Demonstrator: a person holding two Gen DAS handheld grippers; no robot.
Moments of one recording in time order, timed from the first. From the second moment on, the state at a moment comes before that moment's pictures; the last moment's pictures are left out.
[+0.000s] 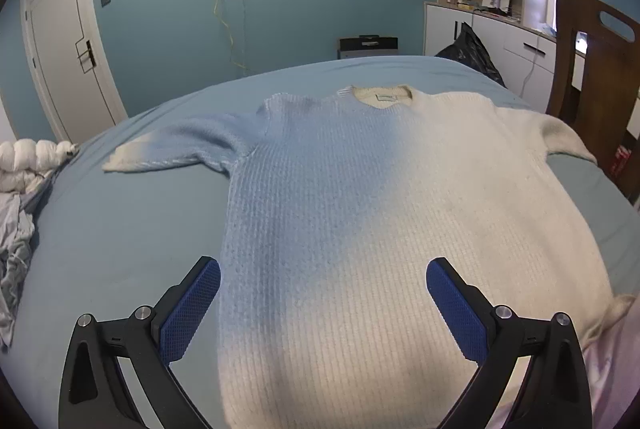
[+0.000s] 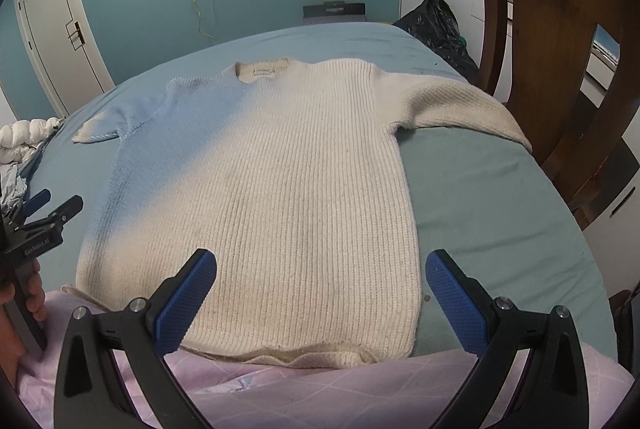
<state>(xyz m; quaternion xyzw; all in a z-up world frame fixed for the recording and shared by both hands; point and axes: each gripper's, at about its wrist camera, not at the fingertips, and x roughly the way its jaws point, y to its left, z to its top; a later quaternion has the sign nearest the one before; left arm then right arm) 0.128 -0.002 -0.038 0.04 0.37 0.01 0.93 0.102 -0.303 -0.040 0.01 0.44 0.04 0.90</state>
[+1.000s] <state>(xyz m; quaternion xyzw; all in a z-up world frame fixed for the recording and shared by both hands) 0.142 0.009 -0.040 0.04 0.35 0.05 0.93 0.234 -0.514 -0.061 0.23 0.48 -0.12 0.84</state>
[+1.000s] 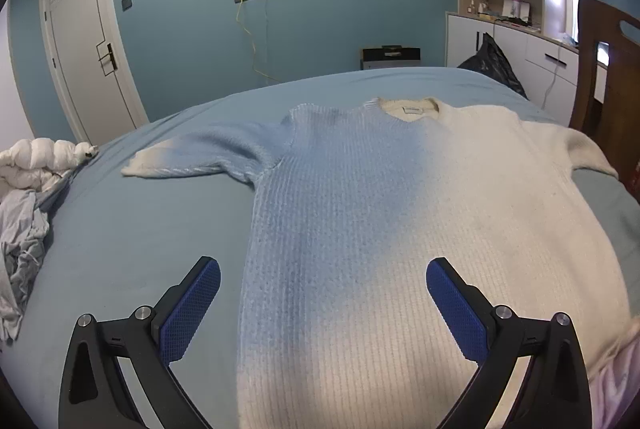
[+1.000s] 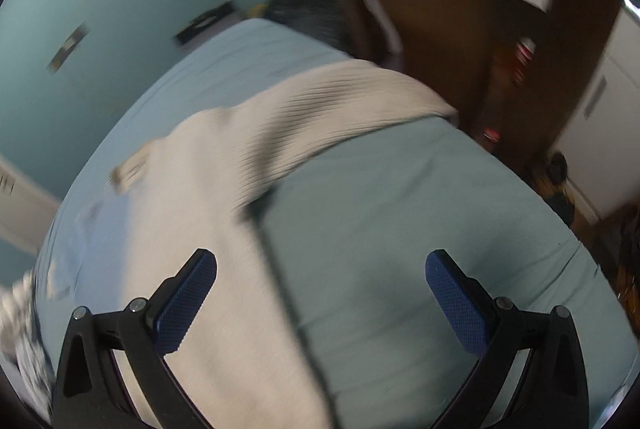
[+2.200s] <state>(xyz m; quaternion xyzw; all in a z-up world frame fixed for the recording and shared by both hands) 0.181 0.027 -0.068 -0.01 0.43 0.09 0.90 0.424 -0.514 -0.040 0.05 0.33 -0.25 0.91</state>
